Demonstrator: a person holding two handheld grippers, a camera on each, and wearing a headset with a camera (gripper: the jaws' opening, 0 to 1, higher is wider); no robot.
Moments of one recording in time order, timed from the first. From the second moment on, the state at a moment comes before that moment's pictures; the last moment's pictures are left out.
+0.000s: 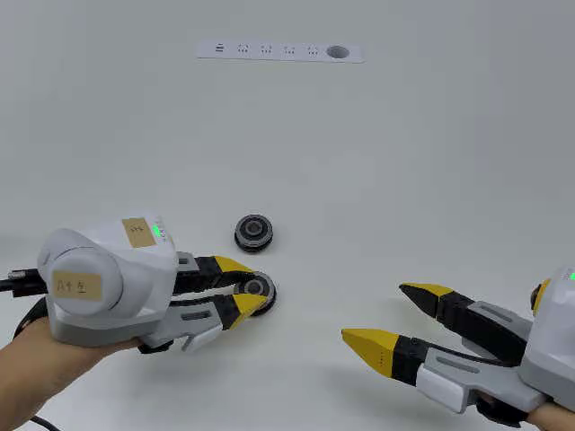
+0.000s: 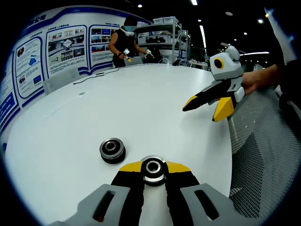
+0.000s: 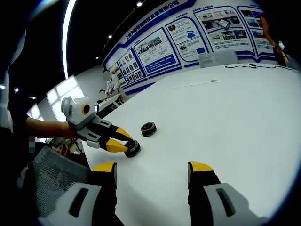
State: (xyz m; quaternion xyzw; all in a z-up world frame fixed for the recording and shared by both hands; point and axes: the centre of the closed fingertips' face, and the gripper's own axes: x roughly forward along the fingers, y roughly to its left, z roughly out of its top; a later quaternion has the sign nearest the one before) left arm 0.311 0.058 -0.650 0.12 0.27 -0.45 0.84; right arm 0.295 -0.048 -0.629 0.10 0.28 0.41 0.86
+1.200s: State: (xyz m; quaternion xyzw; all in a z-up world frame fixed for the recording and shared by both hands) left arm 0.311 0.059 -0.653 0.22 0.28 -0.48 0.80; right arm 0.306 0.018 -0.602 0.24 0.28 0.45 0.81
